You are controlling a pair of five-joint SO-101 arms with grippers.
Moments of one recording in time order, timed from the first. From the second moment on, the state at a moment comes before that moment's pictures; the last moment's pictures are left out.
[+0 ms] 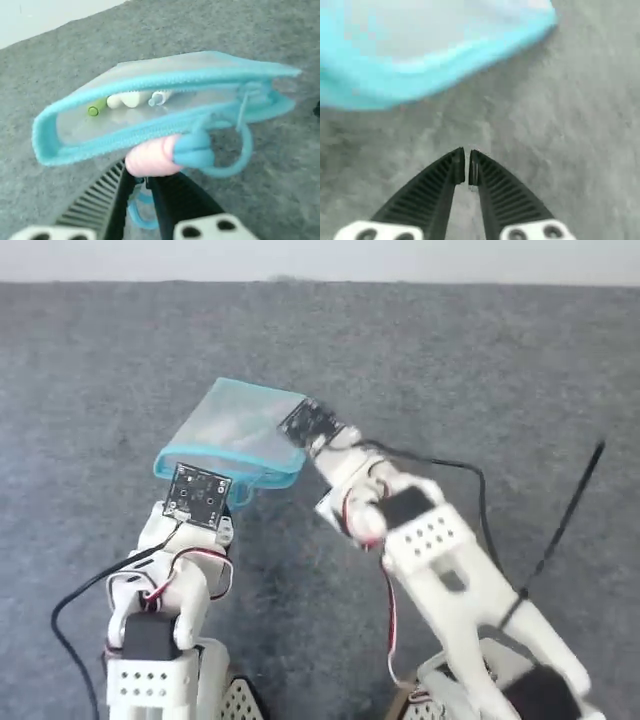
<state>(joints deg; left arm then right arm) -4.7 -88.7 80.1 58.1 -12.2 -35.3 -28.0 44.2 46.2 18.4</state>
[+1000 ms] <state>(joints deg) -4.7 -88.7 80.1 58.1 -12.2 -48.5 -32.4 41.5 42.5 31.5</state>
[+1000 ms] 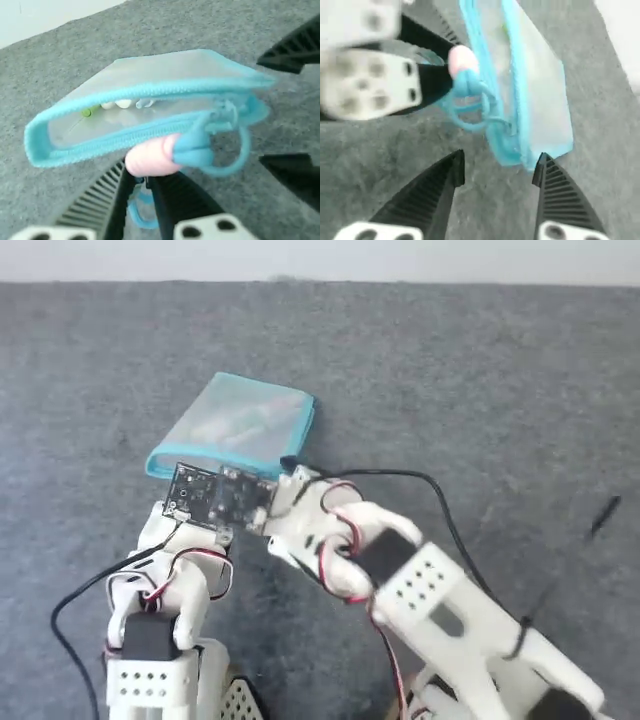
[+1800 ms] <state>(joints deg) -4.8 -88.7 80.1 58.1 -11.6 -46.5 -19.7 33.4 36.5 27.5</state>
